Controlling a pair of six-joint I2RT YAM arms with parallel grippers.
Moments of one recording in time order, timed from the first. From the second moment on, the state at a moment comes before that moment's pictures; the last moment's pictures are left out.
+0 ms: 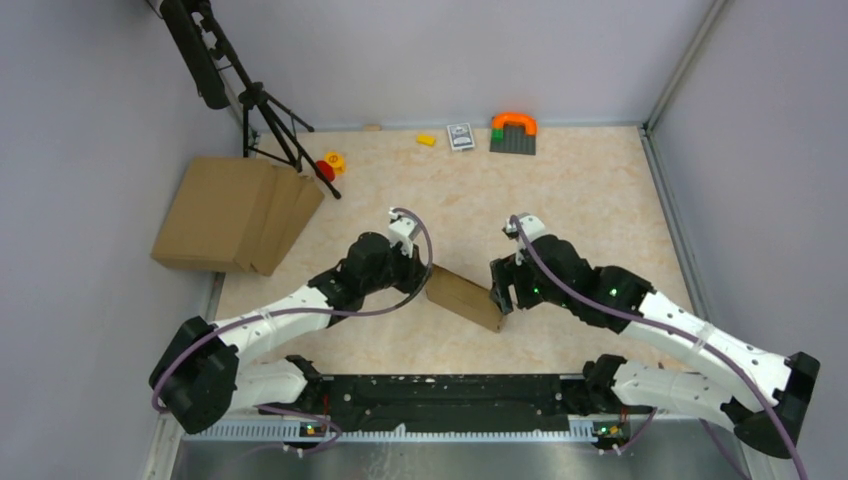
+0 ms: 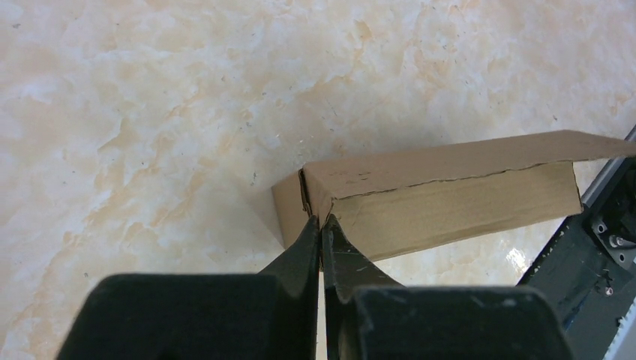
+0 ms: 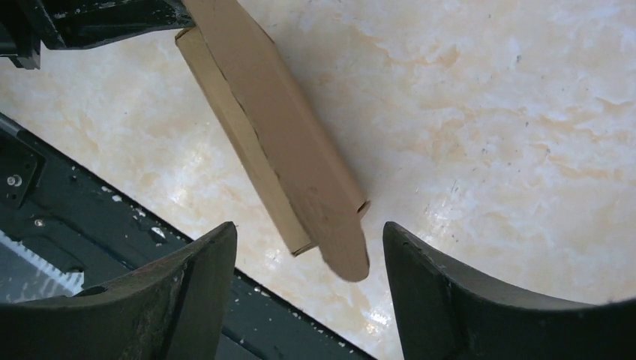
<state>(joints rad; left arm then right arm) -0.71 1.18 0.58 0.13 0.18 -0.31 0.93 0.93 0.89 -0.71 0.19 0.38</state>
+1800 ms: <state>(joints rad) -0.78 1.21 0.69 -0.07 0.05 -0.29 0.95 1.08 0.83 -0.78 0.43 0.60</state>
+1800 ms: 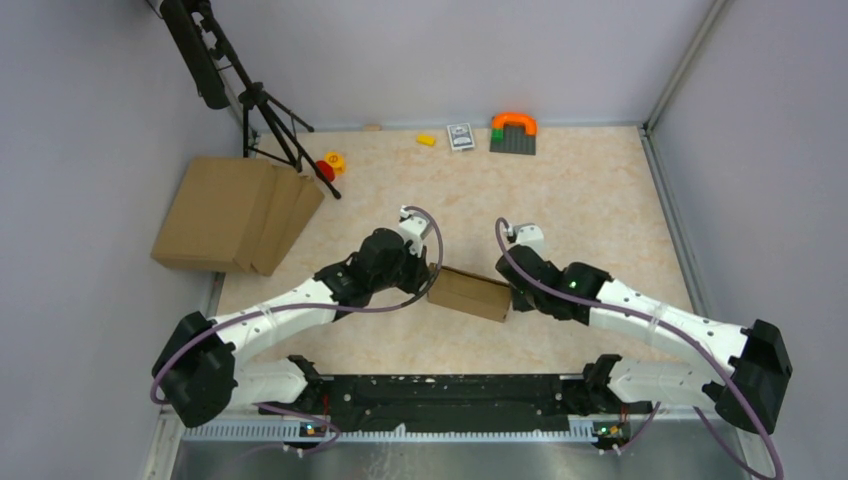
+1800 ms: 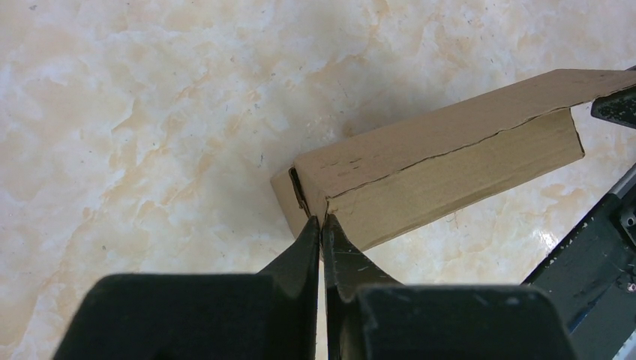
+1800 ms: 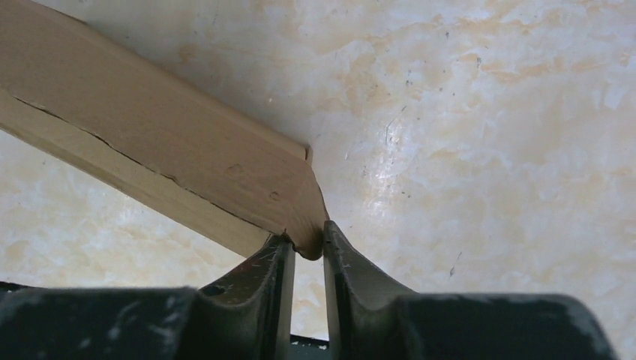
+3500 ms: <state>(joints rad) -0.83 1.30 0.76 -0.08 0.00 -0.31 0.89 1.13 0.91 -0.88 0.34 0.78</state>
